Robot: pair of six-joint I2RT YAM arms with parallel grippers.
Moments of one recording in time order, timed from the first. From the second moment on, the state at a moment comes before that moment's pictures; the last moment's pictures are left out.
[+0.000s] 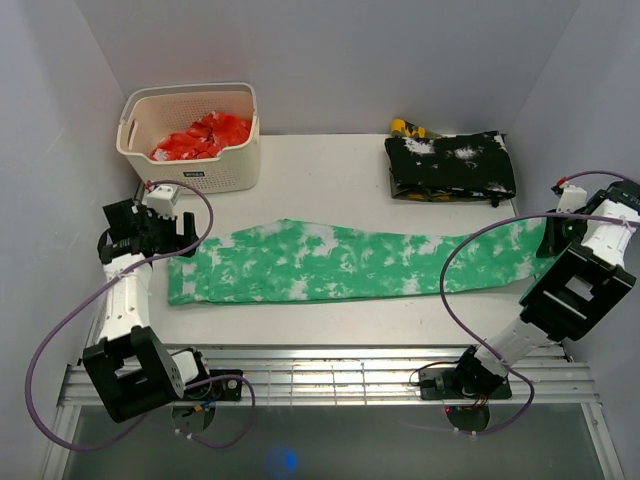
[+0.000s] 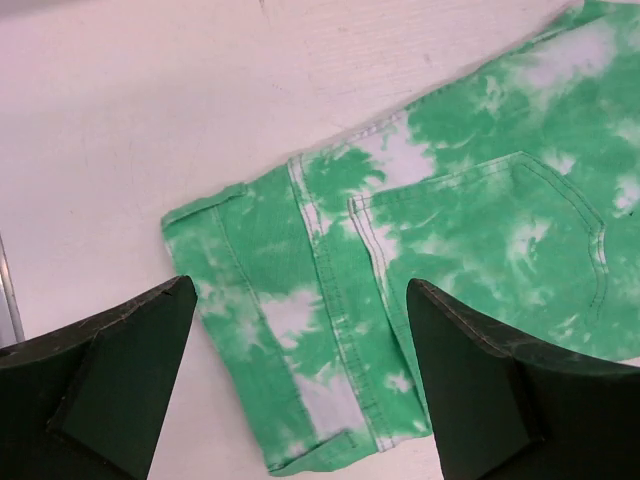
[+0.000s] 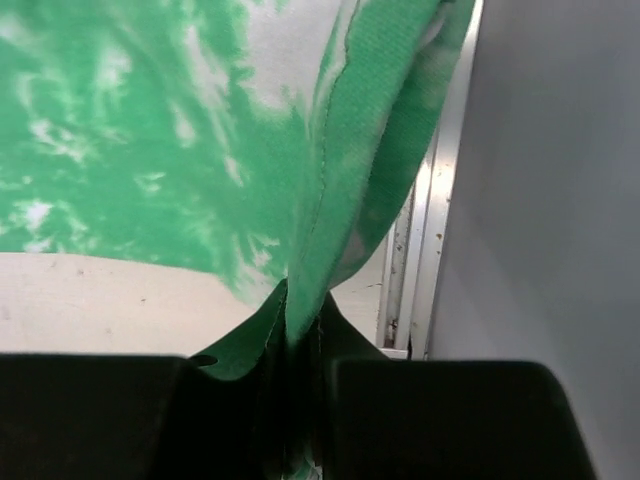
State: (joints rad) left arm 0.36 1.20 0.88 -0.45 0.46 0.40; right arm -0.69 1.69 1.43 -1.03 -0.36 -0.69
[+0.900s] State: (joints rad) left arm 0.35 1.54 0.83 -0.51 0.46 0.36; right arm 0.39 1.74 1.26 -0.55 -0.83 -0.02
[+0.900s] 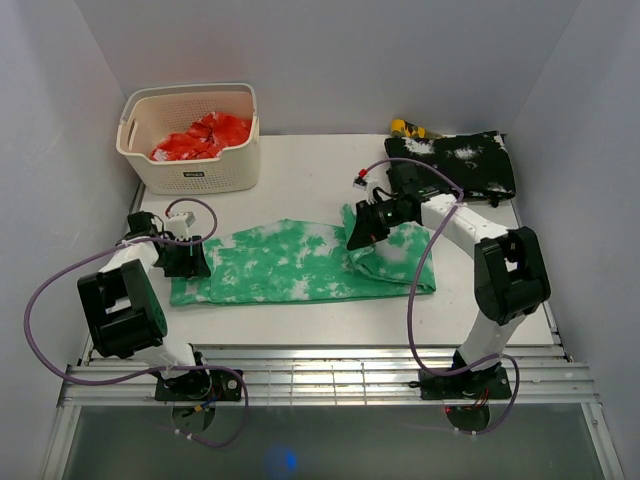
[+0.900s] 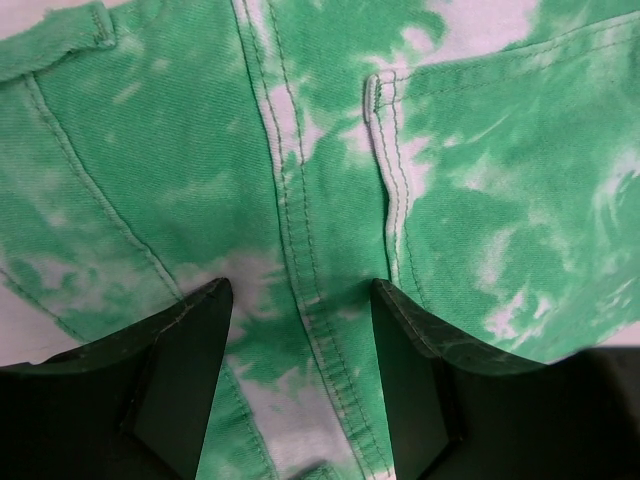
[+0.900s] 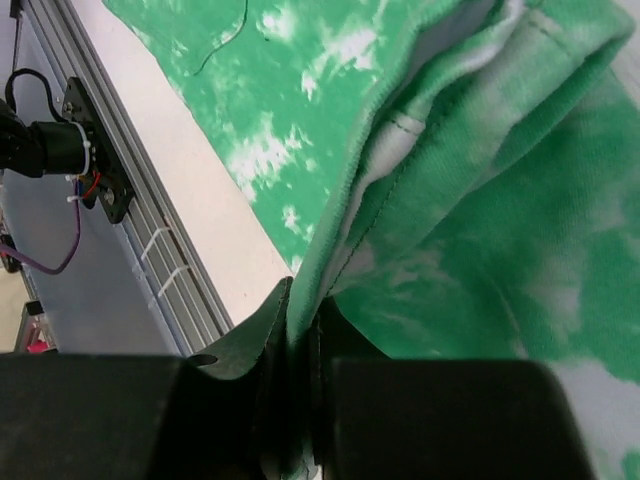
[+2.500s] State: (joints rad) left arm 0.35 1.54 0.84 -0.52 0.45 0.37; right arm 0.66 2.05 1.34 -0.20 -0.82 0.38
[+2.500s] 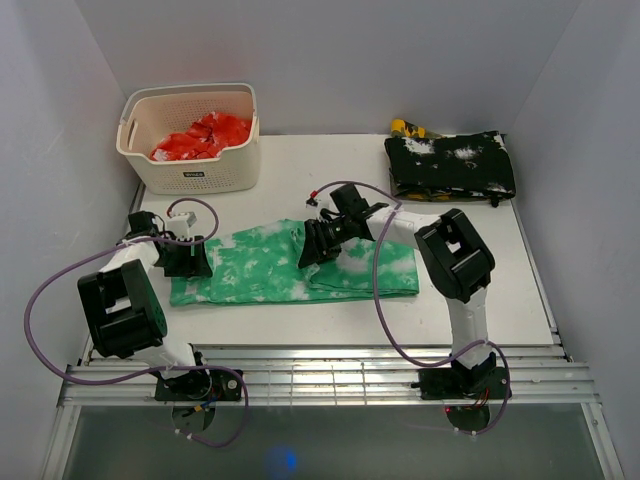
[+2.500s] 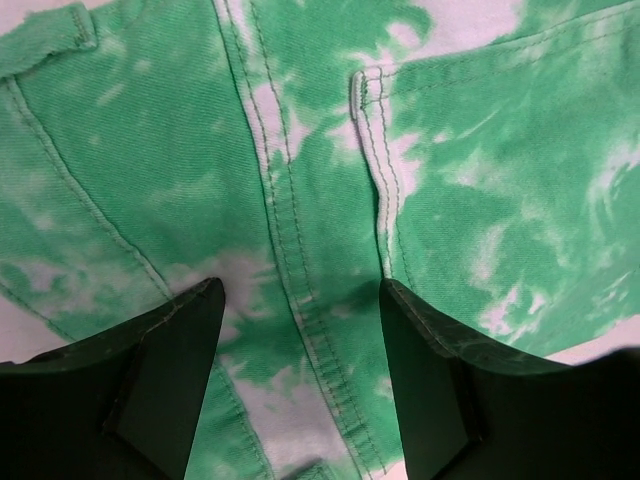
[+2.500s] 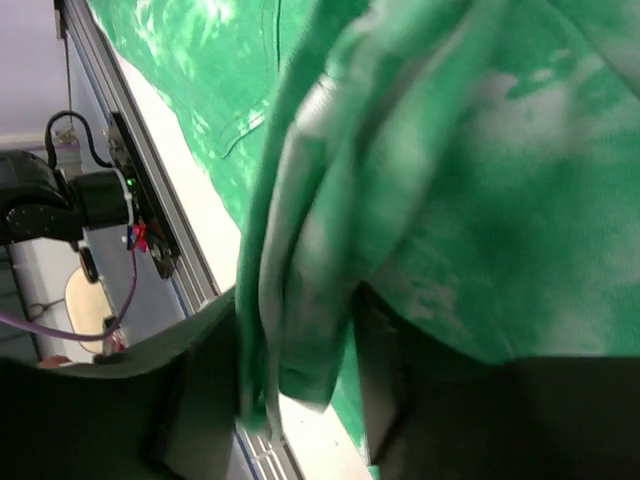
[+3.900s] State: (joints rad) left arm -0.31 1.86 0.88 -0.03 0.92 -0.34; right arm -0.01 1.97 1.09 -0.80 -1.03 -0.37
